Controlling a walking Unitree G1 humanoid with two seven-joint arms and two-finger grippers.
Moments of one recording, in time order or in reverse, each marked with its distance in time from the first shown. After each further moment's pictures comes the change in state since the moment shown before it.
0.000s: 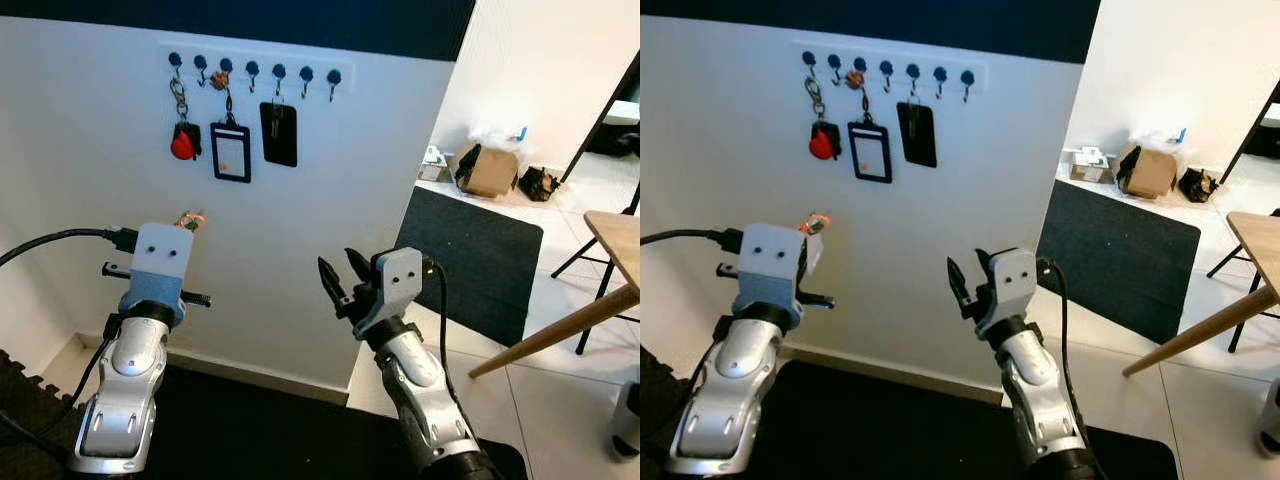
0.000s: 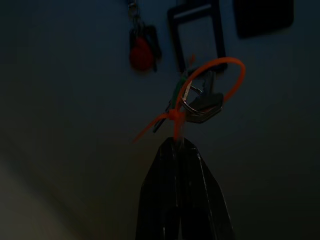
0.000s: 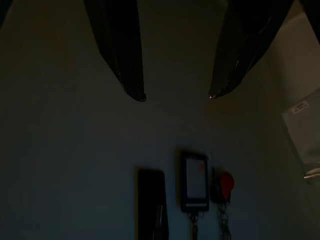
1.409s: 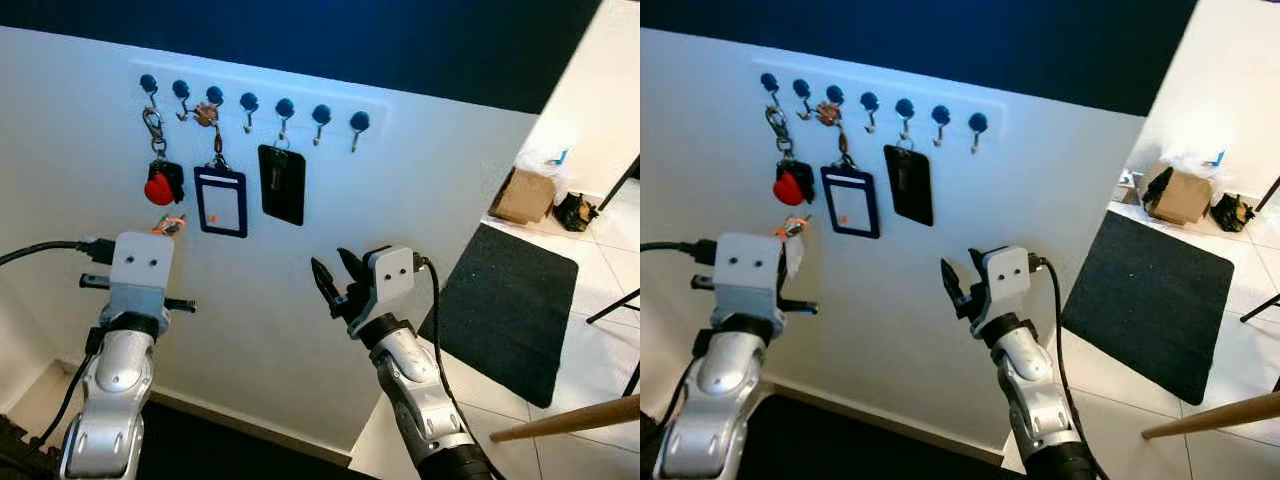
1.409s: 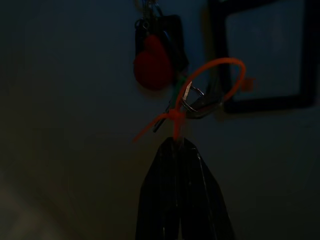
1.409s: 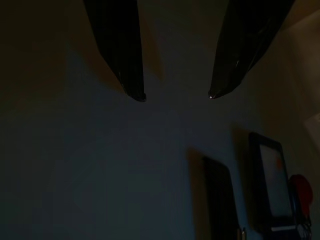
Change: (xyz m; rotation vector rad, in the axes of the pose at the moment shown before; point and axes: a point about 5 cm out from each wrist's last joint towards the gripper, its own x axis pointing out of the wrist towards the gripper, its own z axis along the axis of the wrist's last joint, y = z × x) left arm -0.022 0.013 -0.004 0.005 0.009 0.075; right arm 0.002 0.001 -0.006 0.003 0.028 0.019
